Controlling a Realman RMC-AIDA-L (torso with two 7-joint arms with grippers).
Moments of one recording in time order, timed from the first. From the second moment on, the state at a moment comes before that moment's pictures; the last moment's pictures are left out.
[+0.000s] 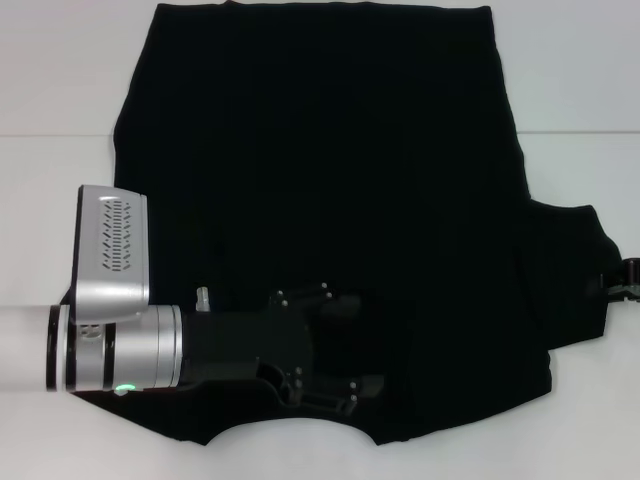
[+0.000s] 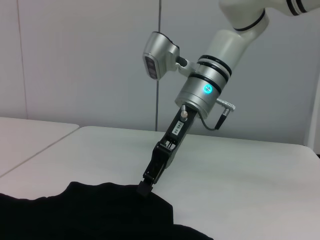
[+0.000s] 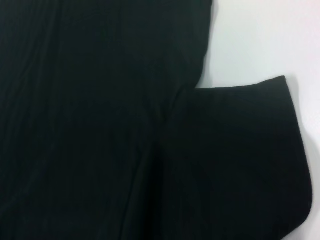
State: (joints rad) left arm -0.62 -2.16 0.72 0.51 2.04 1.52 -1.02; right arm 0.70 1.90 -0.60 -0.54 -2.55 -1.20 2.41
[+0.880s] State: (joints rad) left arm -0.60 -2.17 0.72 0.50 2.02 1.54 -1.05; right arm 0.66 1.90 -0.49 -0.57 -2.52 -1.18 2.27
